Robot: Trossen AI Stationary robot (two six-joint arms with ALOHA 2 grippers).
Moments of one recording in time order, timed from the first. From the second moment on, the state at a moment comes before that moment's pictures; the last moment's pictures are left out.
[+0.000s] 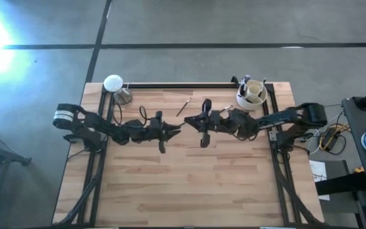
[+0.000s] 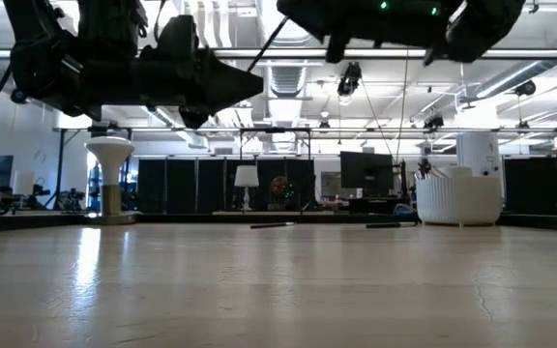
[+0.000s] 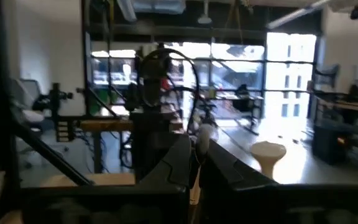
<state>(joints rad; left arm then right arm) 0.02 1.54 0.42 1.24 -0.11 -0.13 -0.04 1.57 0.76 1.06 0.03 0.00</state>
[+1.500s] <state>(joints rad) 0.02 1.54 0.42 1.14 -0.12 -0.11 -0.78 0.79 0.67 -0.44 0.75 0.21</state>
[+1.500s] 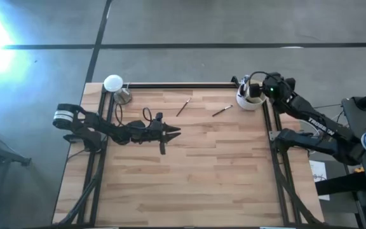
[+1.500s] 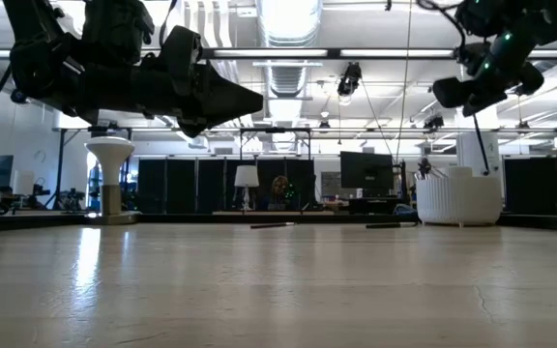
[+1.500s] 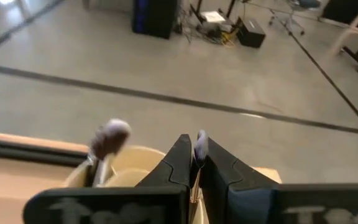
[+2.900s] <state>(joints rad) 0.02 1.54 0.42 1.13 -0.12 -0.11 -0.88 0.88 0.57 -0.41 0.63 0.32</state>
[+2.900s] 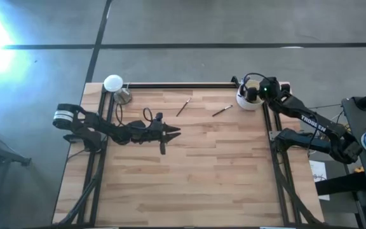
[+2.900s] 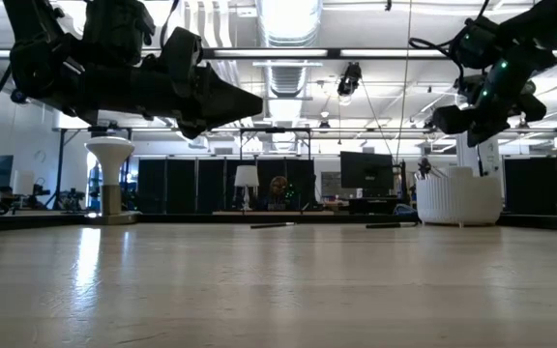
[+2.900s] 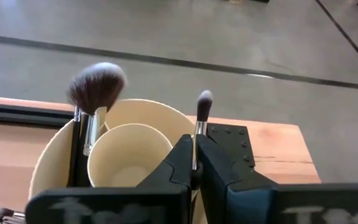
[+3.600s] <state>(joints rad) 0.02 1.54 0.42 1.13 -0.12 -0.11 -0.89 0.89 0.61 -0.40 0.65 0.39</state>
